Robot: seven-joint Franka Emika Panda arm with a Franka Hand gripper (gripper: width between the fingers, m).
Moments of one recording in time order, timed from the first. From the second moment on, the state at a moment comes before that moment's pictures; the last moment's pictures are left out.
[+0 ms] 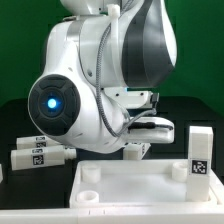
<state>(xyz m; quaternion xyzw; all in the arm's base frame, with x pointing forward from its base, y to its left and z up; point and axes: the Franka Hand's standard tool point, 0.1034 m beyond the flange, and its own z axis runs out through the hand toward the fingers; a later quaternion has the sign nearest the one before) 0.453 0.025 0.040 -0.84 0.15 0.50 0.14</state>
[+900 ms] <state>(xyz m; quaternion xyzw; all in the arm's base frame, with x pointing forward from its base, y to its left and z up) 0.441 0.035 0.007 -0.85 0.16 0.49 0.13</state>
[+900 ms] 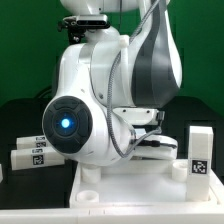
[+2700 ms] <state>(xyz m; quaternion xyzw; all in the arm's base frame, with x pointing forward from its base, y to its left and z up) 0.554 -0.009 0.143 -0.99 0.09 0.07 0.12</state>
